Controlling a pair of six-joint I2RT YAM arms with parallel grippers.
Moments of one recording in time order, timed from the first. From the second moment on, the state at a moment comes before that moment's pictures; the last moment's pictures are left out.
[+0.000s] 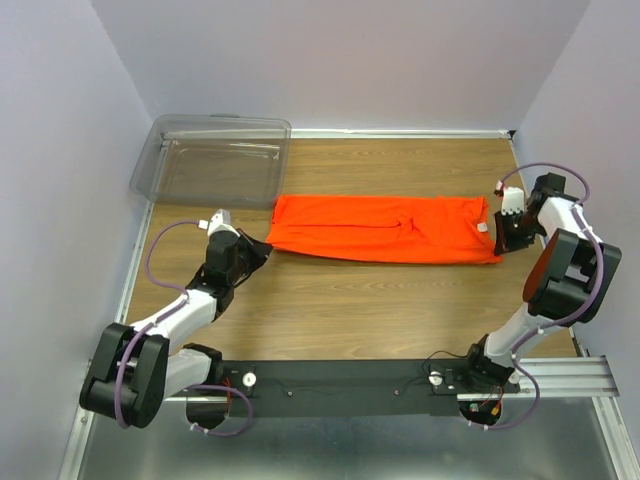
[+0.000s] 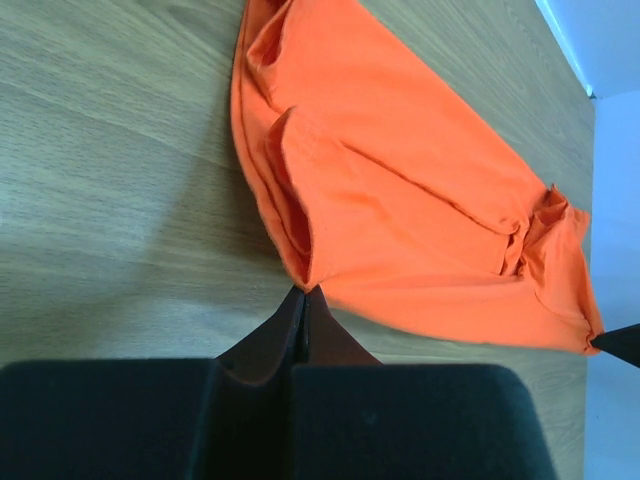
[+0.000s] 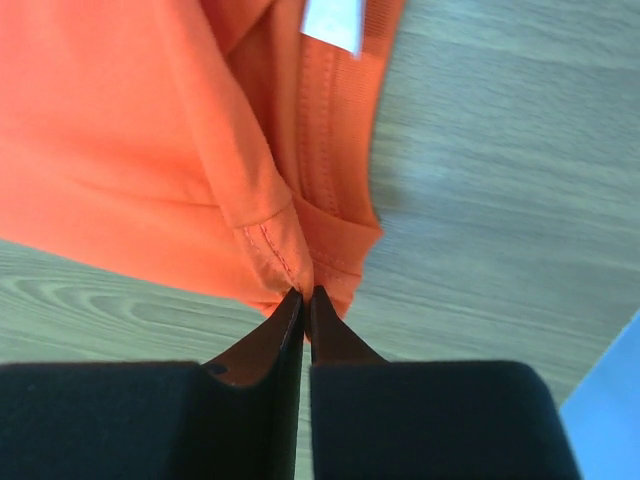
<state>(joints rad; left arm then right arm) -0.29 1.14 0.34 0.35 0.02 -0.87 -0.42 1.73 1.19 -0.80 -0.27 -0.58</state>
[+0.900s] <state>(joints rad) -0.28 1.08 0.31 0.31 0.03 -0.87 -0.43 1.74 1.23 -0.81 -0.24 -0.75</state>
